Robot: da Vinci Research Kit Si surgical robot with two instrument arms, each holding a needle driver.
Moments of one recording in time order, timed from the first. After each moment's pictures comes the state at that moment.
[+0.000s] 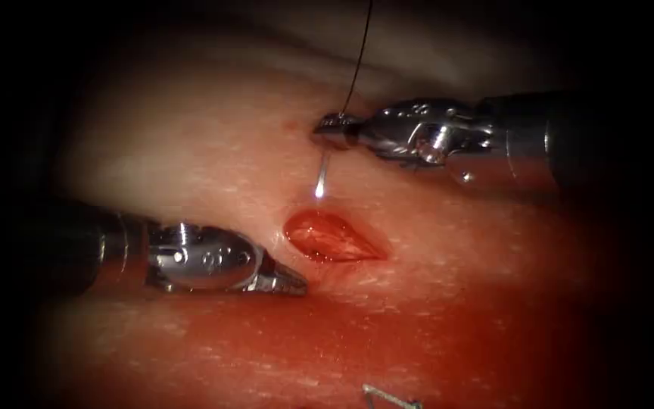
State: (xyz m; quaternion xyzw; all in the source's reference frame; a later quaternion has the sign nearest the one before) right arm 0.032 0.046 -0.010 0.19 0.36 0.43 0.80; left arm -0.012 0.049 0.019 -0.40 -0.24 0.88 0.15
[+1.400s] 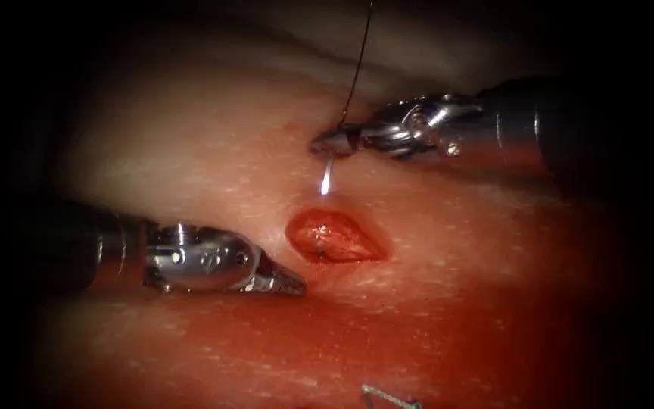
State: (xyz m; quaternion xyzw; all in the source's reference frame) right arm 0.032 0.046 -0.009 0.33 0.32 0.53 0.72; left arm -0.012 0.049 0.020 -0.40 -0.24 0.88 0.14
